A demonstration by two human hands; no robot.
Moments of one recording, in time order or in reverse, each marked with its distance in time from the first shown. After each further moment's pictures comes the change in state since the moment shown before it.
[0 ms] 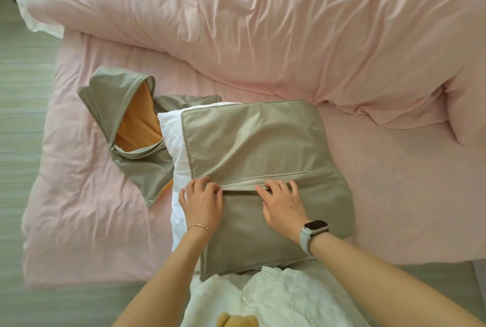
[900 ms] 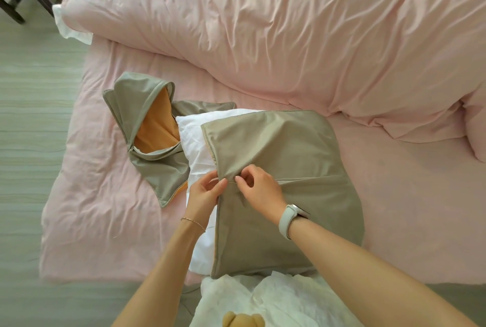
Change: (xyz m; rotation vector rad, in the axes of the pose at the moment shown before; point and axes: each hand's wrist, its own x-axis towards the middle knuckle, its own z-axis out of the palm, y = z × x) left_hand 0.012 0.012 -0.067 -1.273 -0.254 -0.372; right_hand 0.057 -0.064 -0.042 0.648 -0.099 0.266
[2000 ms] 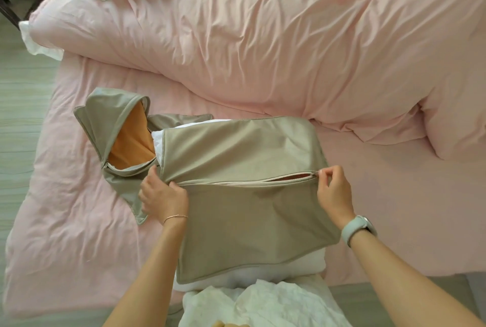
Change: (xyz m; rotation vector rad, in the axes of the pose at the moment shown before) left_hand 0.028 0.009 0.009 0.805 0.771 0.187; right_hand -0.021 0.128 -0.108 0.085 0.567 0.197
